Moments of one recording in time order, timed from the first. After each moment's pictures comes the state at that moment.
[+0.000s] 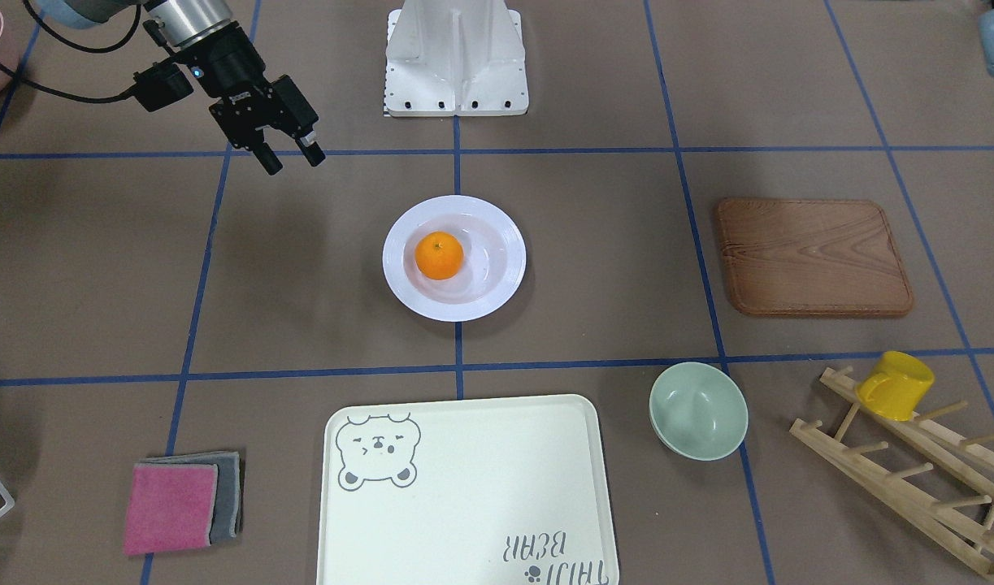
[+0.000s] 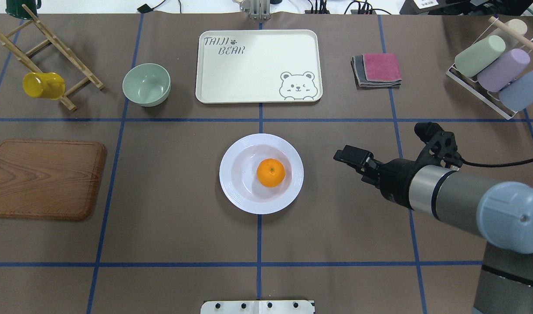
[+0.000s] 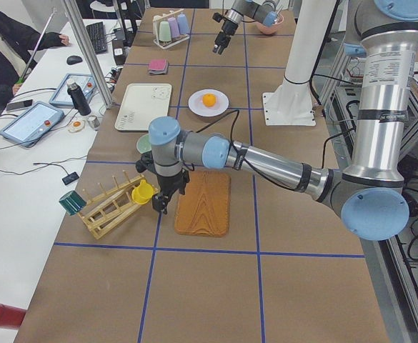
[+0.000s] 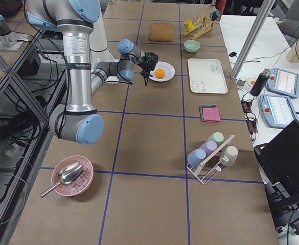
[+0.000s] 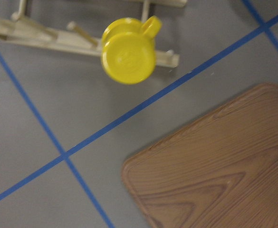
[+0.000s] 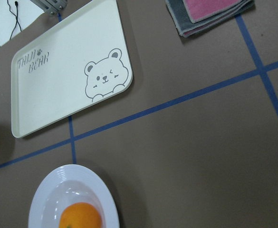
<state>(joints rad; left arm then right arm) -1.51 -1.60 -1.74 -1.47 -2.24 0.39 0.37 -1.50 2.18 -0.95 1.40 1.85</state>
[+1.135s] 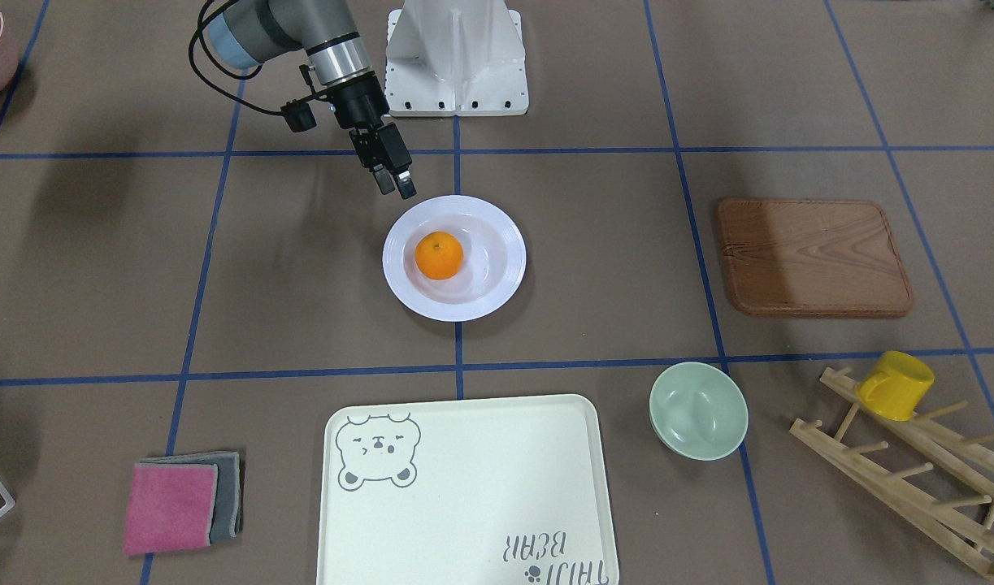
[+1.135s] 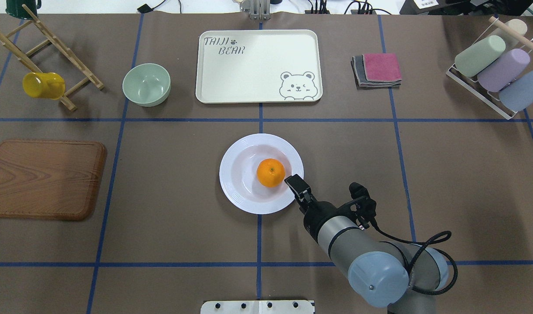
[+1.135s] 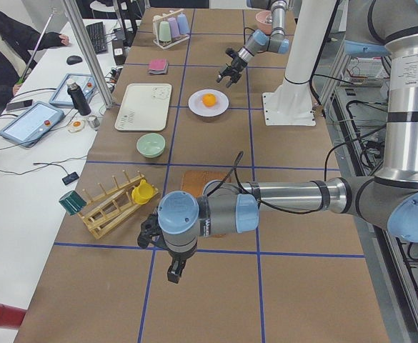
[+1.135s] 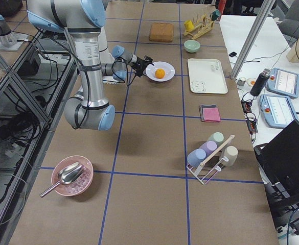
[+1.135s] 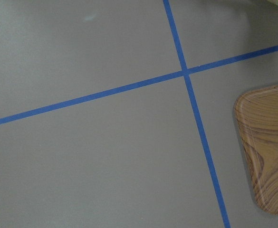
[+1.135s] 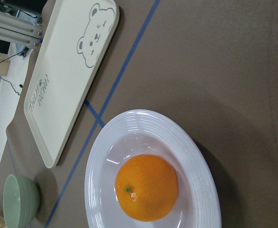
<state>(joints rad) -1.74 -1.53 -1.60 -1.50 -2.36 0.44 0.15 -1.27 1.85 -0.94 1.03 2.35</state>
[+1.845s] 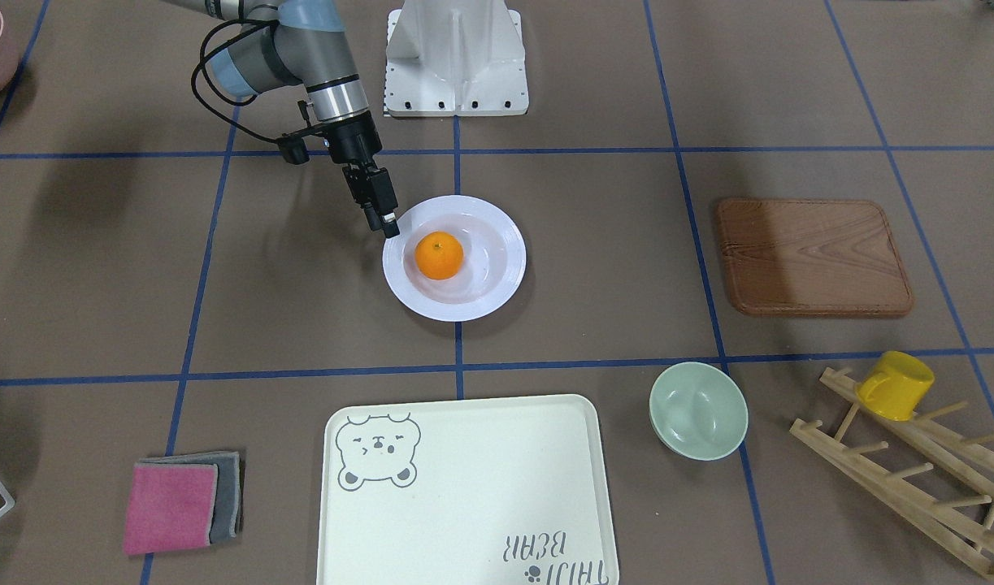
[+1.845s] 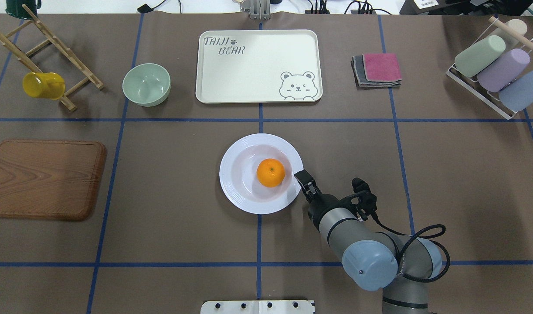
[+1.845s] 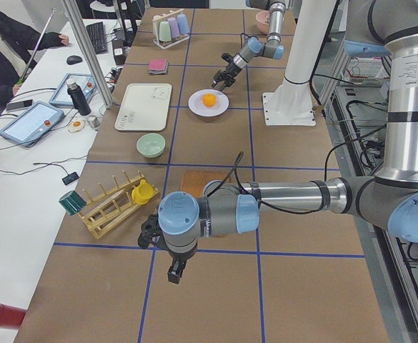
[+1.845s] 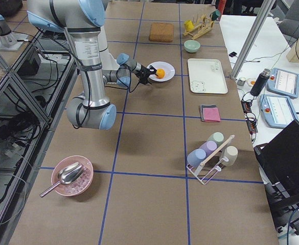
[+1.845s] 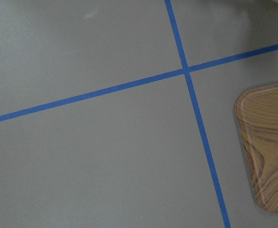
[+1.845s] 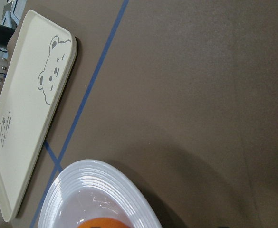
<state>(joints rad) -1.74 -1.53 -1.60 -1.50 -2.36 0.44 0.18 -1.24 1.75 -0.93 1.02 2.38</state>
